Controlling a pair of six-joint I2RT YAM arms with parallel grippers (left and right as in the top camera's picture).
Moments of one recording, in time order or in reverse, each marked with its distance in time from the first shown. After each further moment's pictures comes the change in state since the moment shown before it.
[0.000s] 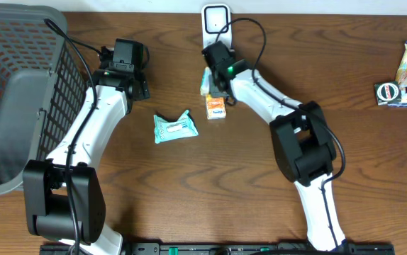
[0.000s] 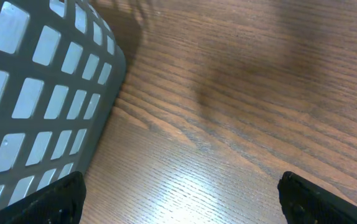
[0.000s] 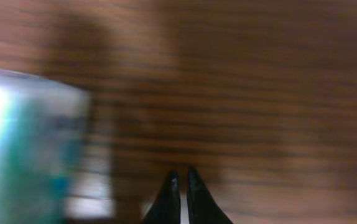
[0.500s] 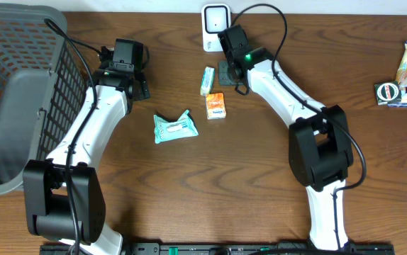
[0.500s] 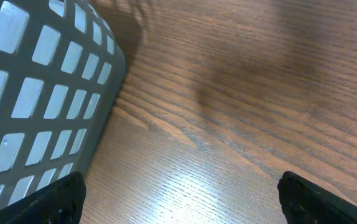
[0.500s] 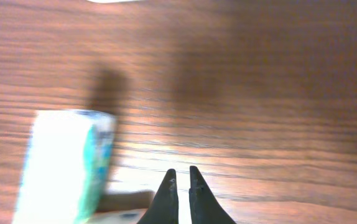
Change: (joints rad) left arm 0.000 0.000 0.000 0.000 0.000 0.000; right arm -0.057 -0.109 0.011 -0.011 -0.121 0.000
